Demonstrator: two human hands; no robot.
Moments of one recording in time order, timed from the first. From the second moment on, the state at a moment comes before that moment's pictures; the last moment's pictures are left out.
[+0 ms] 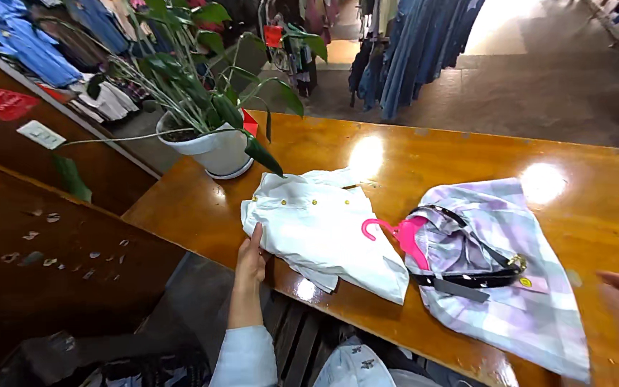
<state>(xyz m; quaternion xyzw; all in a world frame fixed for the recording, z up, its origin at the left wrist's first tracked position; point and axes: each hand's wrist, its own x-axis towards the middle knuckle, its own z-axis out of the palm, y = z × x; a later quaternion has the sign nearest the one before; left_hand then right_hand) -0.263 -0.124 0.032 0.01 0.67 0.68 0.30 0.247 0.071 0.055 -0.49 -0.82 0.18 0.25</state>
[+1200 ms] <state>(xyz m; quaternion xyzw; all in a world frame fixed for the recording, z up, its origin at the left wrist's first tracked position) 0.105 -0.087 0.229 0.68 0.33 0.50 0.43 0.431 0.020 0.121 -0.29 -0.62 0.64 0.35</state>
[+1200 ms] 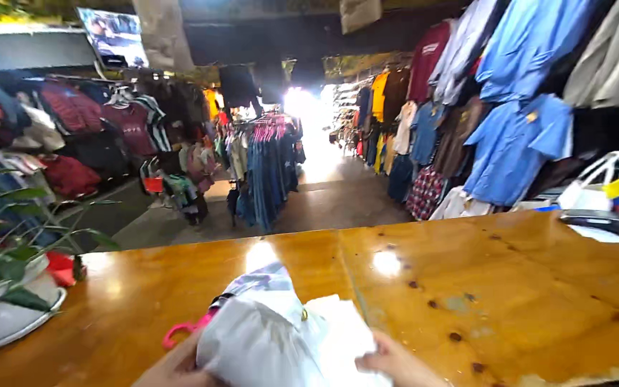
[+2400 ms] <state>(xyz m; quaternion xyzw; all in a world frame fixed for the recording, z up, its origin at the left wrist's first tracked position) 0.334 0.385 0.121 0.74 0.57 0.25 0.25 0.593 0.088 0.046 -0.36 -0.90 0.11 0.23</state>
